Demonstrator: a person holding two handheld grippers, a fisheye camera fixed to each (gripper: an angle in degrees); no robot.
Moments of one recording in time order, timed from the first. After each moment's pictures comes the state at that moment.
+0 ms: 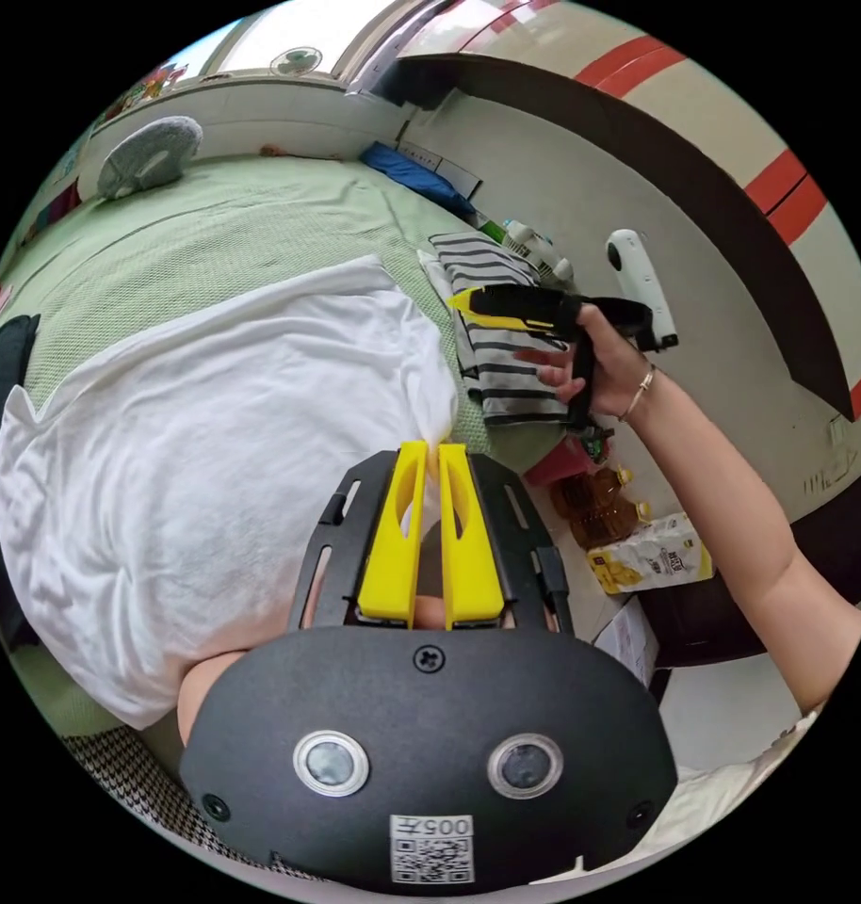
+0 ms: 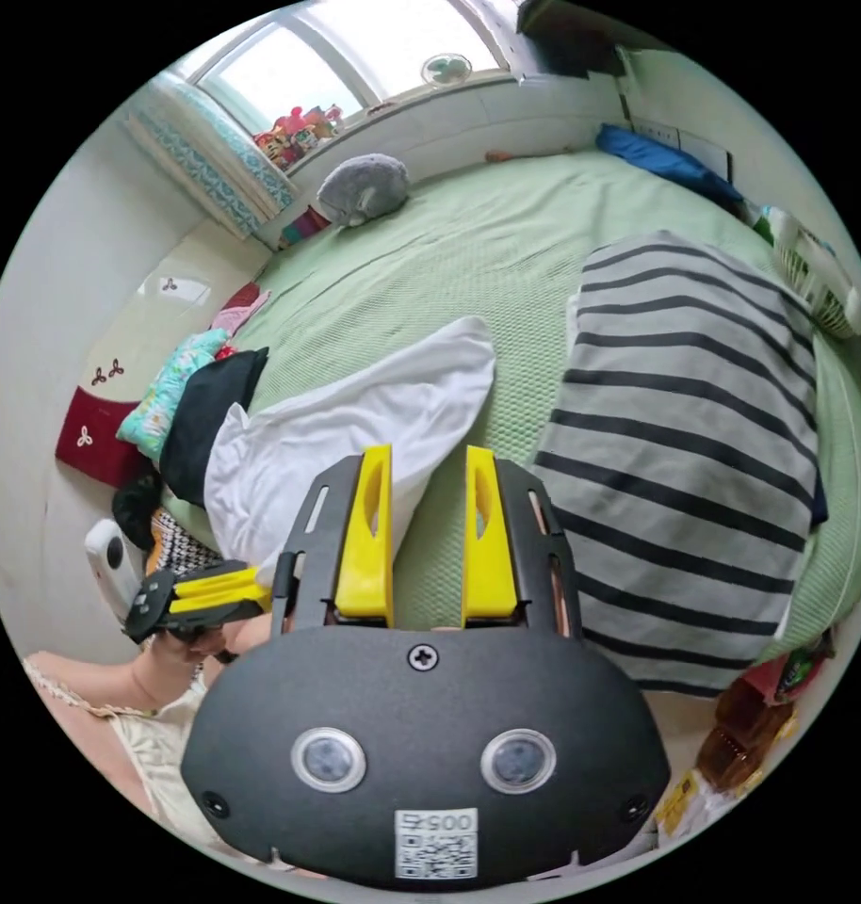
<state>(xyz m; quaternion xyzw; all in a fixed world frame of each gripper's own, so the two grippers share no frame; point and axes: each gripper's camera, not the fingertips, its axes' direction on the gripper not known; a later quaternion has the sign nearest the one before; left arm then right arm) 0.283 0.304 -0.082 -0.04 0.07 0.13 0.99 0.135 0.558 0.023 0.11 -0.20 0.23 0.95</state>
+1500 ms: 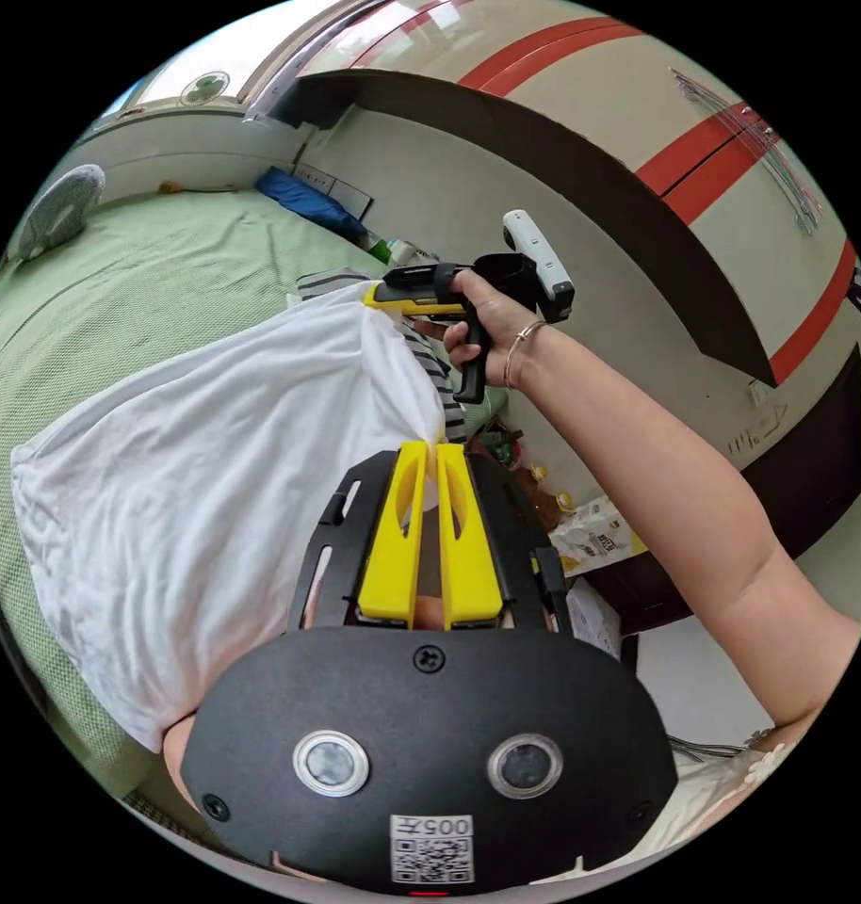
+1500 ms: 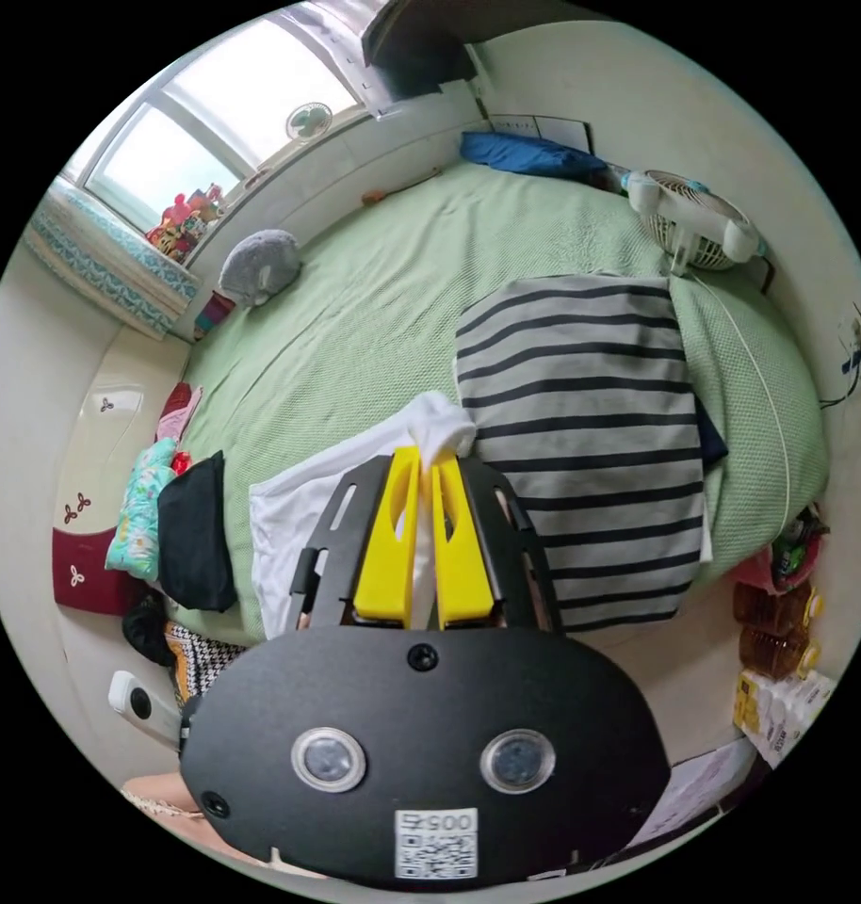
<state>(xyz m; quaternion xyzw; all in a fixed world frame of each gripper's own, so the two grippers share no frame) 0.335 0.280 -0.199 -0.02 0.20 0.19 0.96 0.187 0.475 -0.092 0.12 -0.12 0.38 0.91</state>
